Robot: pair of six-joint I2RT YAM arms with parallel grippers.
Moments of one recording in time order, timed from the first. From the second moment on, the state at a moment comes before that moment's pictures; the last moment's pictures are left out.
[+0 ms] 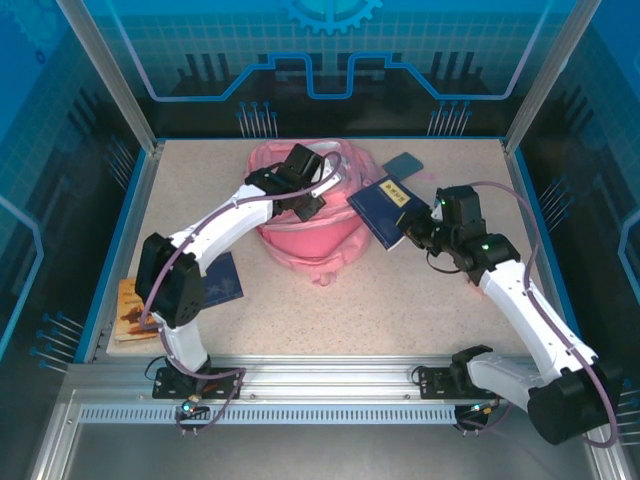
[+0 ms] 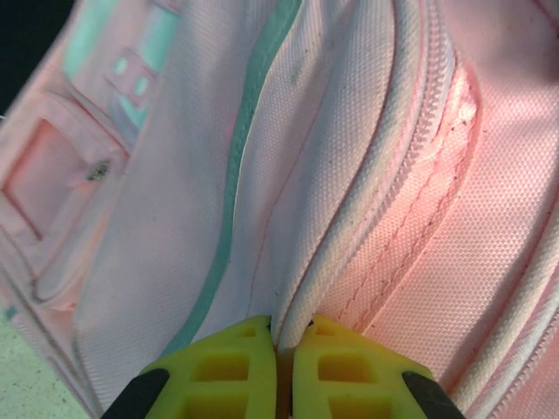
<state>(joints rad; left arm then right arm) -0.55 1.80 1.60 -0.71 -0.15 0.33 0.29 1.05 0.94 -0.56 -0.23 0.93</state>
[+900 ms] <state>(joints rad) -0.58 1.84 1.79 -0.72 -0.25 0.03 0.34 0.81 0.90 -0.65 -0.08 0.99</state>
